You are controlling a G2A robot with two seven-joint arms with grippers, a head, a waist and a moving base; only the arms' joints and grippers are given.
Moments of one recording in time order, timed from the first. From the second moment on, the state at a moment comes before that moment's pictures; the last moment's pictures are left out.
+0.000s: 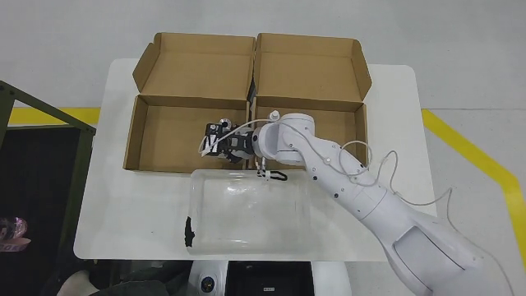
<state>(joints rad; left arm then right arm) -0.36 -0.19 -0.39 -1.44 1.98 -0.36 0.13 -0.61 -1.46 0.59 -1.22 -1.20 -0.65 0.52</state>
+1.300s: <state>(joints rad) -0.36 -0.19 -0.39 -1.44 1.98 -0.36 0.13 -0.73 -1.42 0.75 -1.54 -1.26 -0.70 0.55</state>
